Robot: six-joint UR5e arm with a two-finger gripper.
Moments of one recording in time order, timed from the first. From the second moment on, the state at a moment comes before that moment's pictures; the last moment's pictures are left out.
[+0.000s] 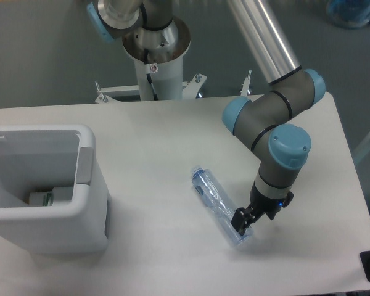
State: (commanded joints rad) arm 2.60 -2.20 -1.48 -0.90 1.39 0.08
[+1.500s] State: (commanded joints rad) arm 2.57 -2.27 -1.46 -0.89 1.43 0.08
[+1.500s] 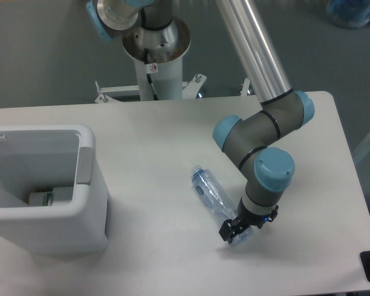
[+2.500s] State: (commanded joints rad) arm 2.55 -2.27 -1.46 -0.87 1.44 0.06
